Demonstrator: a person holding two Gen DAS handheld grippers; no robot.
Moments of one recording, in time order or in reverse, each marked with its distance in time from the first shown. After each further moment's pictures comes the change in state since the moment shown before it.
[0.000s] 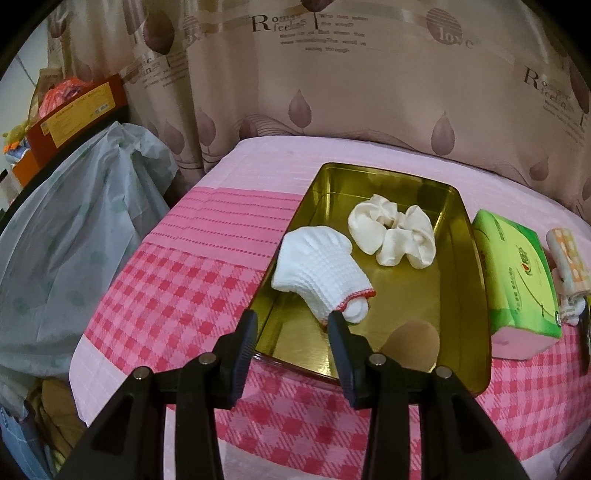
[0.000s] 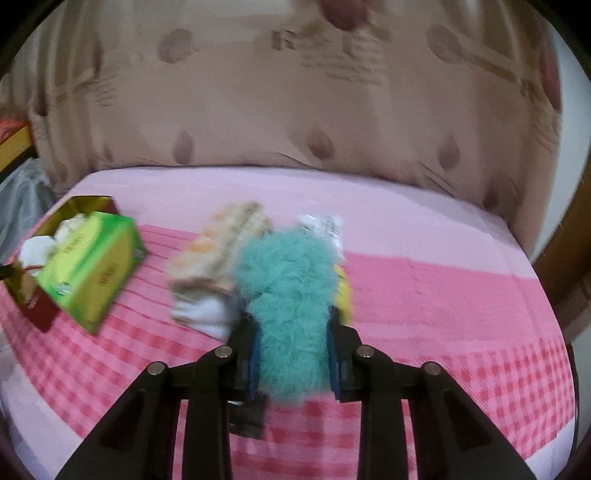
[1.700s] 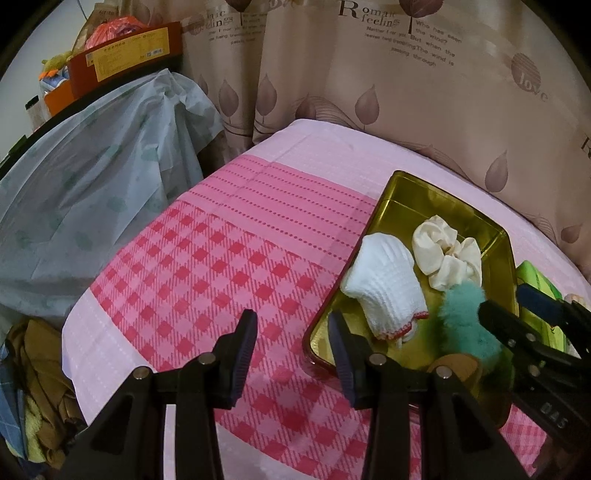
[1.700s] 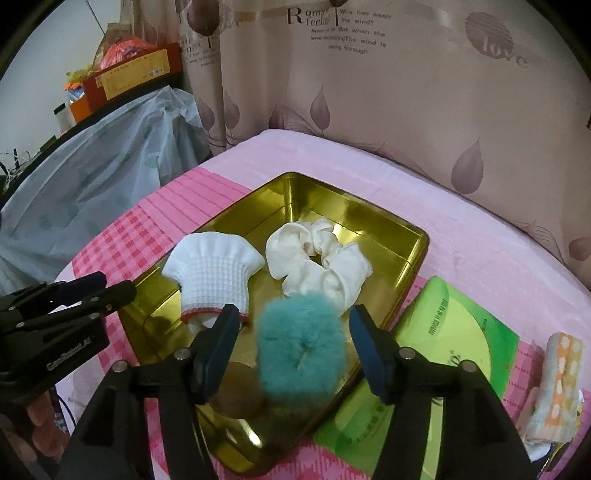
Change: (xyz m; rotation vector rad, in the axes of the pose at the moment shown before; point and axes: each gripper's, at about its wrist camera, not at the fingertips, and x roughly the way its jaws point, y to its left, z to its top) left arm 0.016 0.051 0.003 -0.236 0.063 0.026; right arm 0.053 0.303 0.058 -0.313 0.078 0.430
